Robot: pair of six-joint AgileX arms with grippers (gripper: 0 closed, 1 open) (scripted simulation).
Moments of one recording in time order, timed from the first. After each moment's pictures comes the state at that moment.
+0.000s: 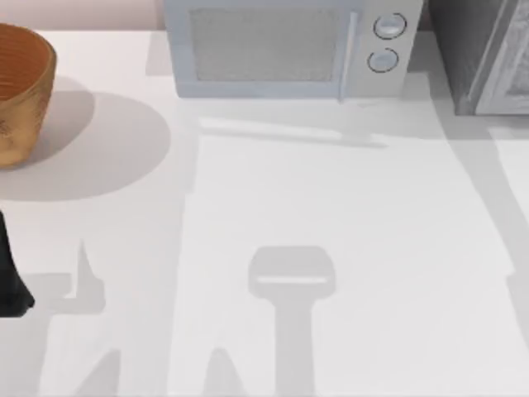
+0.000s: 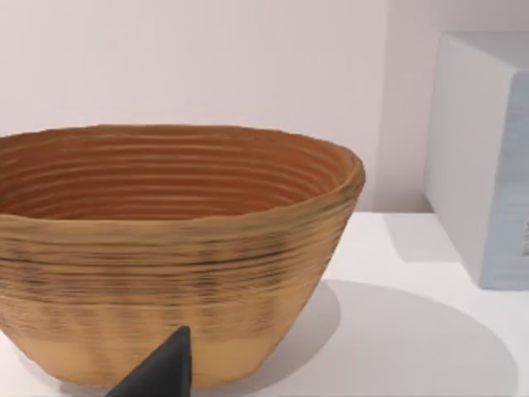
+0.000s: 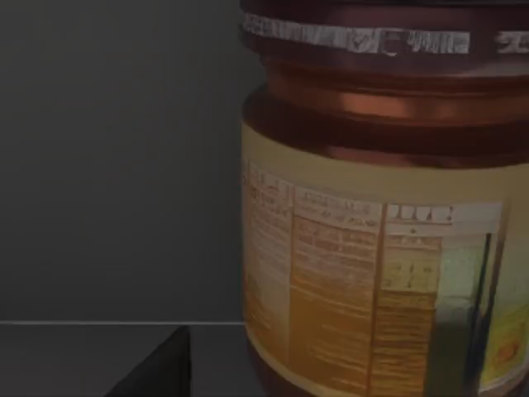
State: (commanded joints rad) left arm 0.00 0.00 0.00 0.00 0.00 0.00; right arm 0.16 1.62 1.99 -0.37 0.19 0.01
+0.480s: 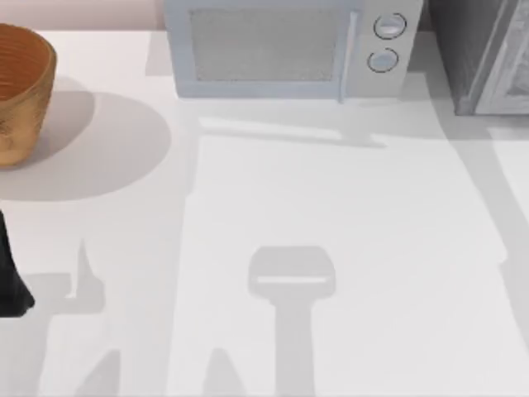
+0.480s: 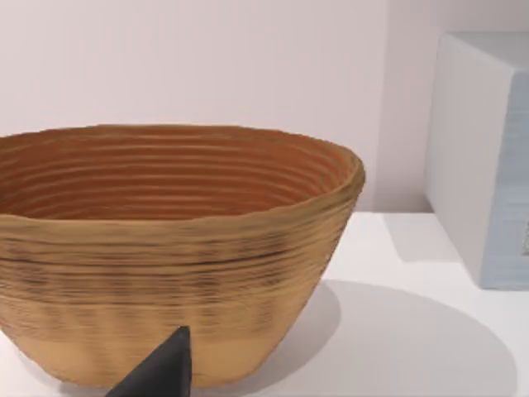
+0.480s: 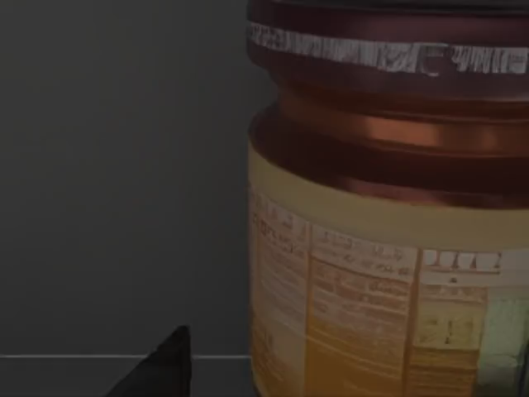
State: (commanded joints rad) left arm 0.00 0.00 0.00 0.00 0.00 0.00; right arm 0.16 1.69 2.05 -0.36 0.19 0.01
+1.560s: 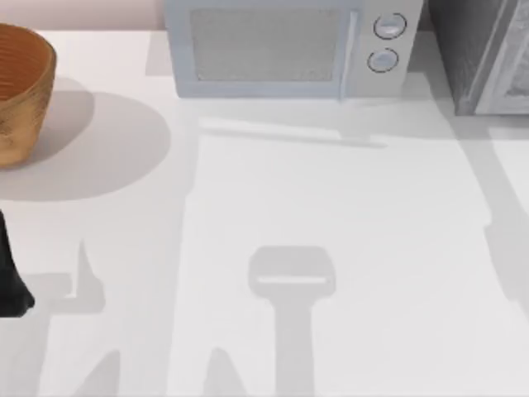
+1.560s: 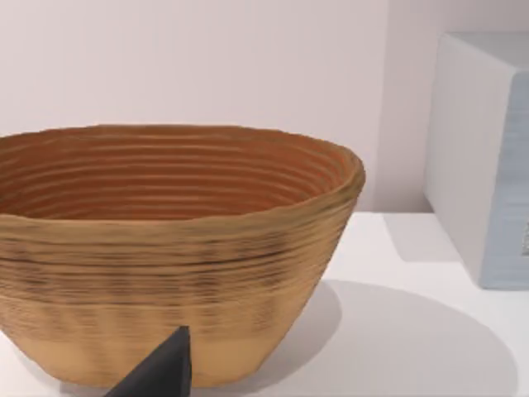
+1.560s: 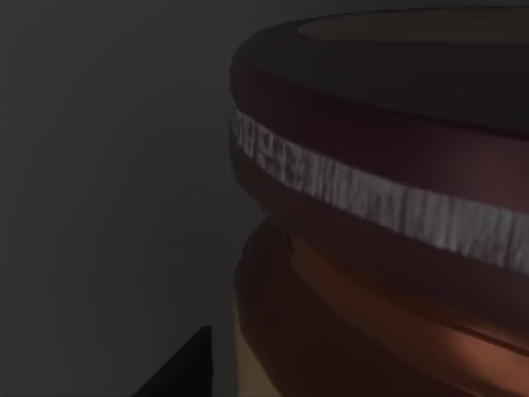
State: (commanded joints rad) left arm 0.00 0.00 0.00 0.00 0.00 0.00; right arm 0.13 1.97 2.43 -0.45 0.16 0.01
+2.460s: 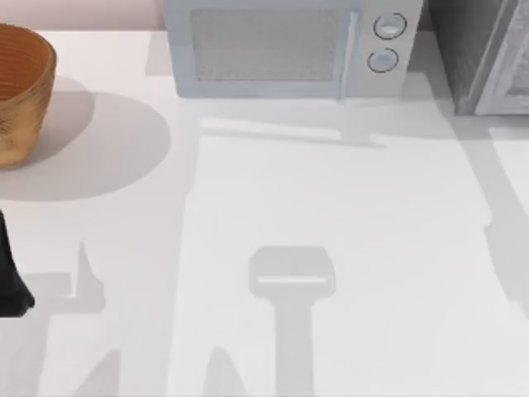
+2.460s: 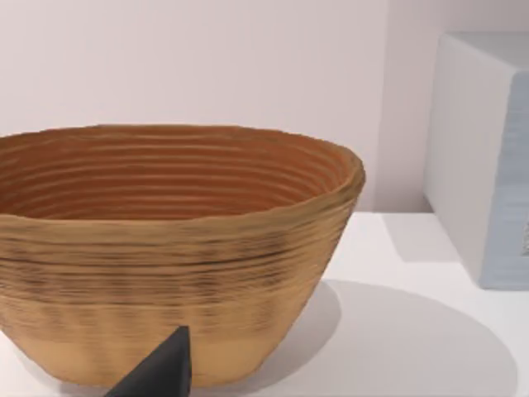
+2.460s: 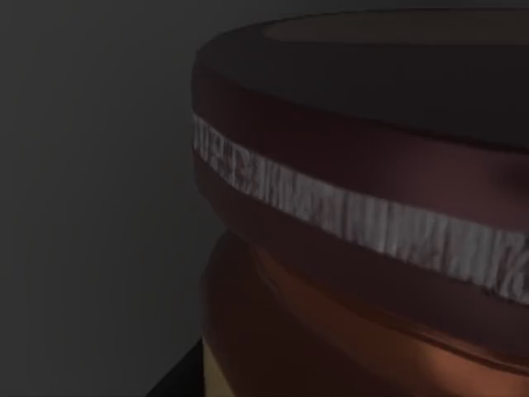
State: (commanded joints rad) left arm 0.00 0.00 0.00 0.00 0.00 0.00; right arm 0.13 1.97 2.43 -0.45 0.16 0.01
